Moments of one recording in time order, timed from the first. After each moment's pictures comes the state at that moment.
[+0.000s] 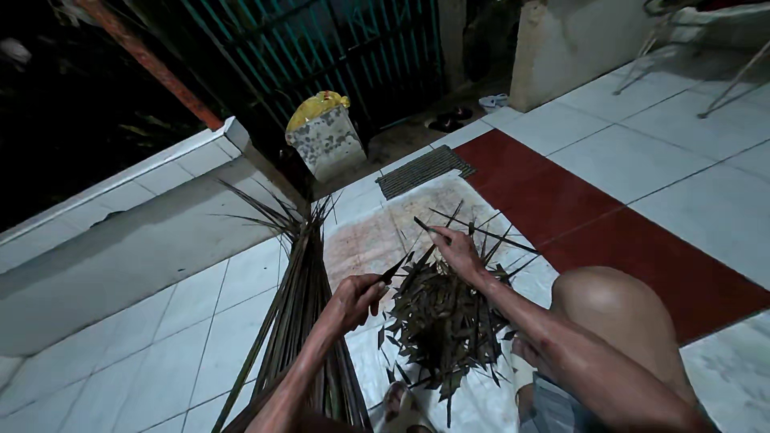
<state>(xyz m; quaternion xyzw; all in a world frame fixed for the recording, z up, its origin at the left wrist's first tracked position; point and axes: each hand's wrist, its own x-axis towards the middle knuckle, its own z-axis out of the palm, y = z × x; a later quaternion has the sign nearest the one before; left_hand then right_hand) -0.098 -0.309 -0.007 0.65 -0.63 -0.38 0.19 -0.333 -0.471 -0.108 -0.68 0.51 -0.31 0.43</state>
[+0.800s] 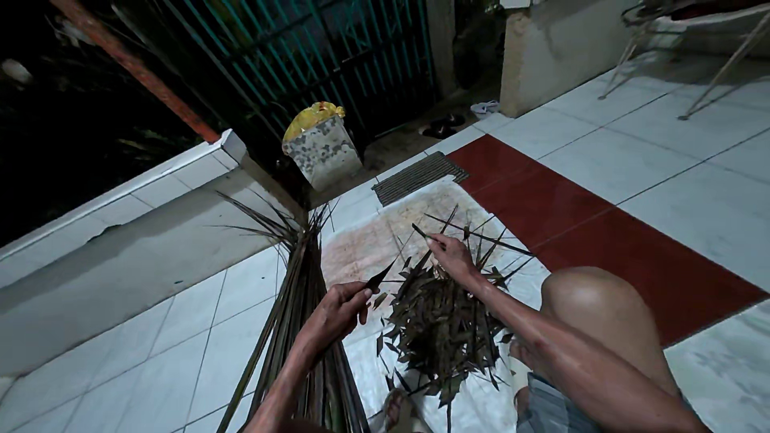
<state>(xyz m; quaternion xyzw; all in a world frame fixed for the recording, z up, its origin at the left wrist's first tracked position) -0.084 -0.303 -0.003 0.63 -0.59 -0.46 0.23 -0.337 -0.473 -0.116 -0.66 0.51 -0.30 0.47</state>
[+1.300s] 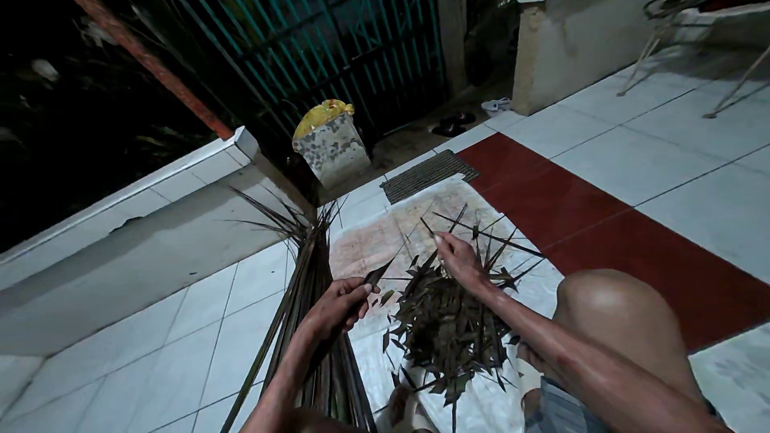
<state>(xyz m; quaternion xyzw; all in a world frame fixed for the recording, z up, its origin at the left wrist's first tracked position) -0.062 -0.301 -0.006 0.63 -0.48 -0.56 0.26 -0.334 -0.450 -0.103 -0.66 0.45 -0.36 0.48</state>
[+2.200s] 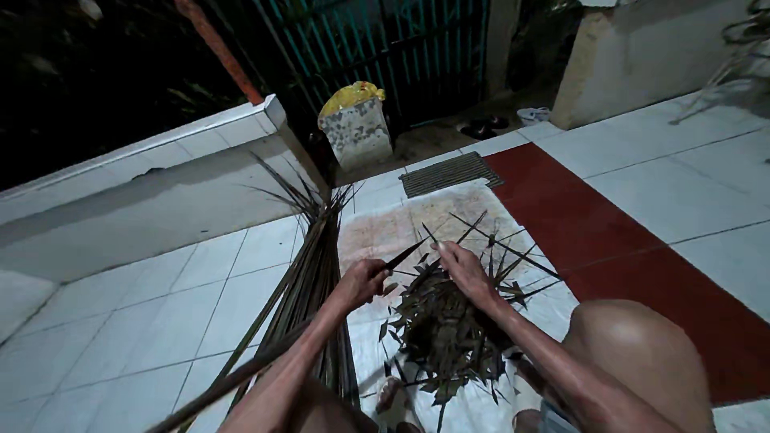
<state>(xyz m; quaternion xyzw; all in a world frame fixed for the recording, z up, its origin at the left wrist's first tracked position) -0.069 -0.318 -0.021 0.70 -0.60 -0.35 0.17 -0.308 -0.434 -0.095 -0.72 0.39 -0.30 0.48</state>
